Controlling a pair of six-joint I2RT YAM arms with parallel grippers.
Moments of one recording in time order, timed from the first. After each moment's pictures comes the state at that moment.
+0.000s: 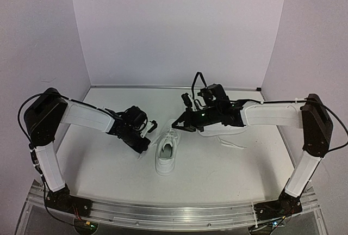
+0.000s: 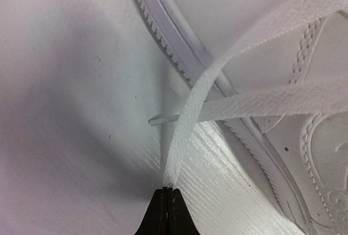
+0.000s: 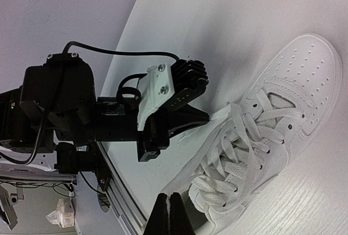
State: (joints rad) left arm -0.77 1.84 1.03 -0.30 0.07 -0.09; right arm 0.78 1.77 1.21 -0.06 -0.48 0.70
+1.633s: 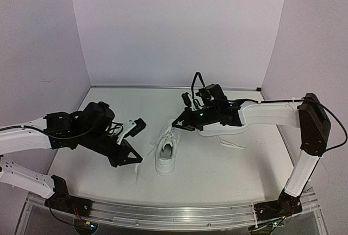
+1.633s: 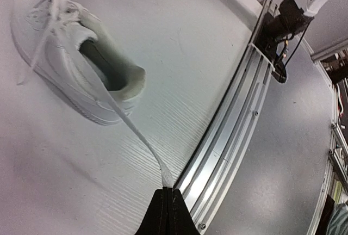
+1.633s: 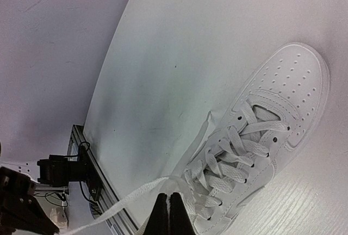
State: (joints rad) left arm -1.05 1.08 0.87 -0.57 0.29 -0.28; right arm 0.78 1.79 1.23 -0.06 -0.43 0.70
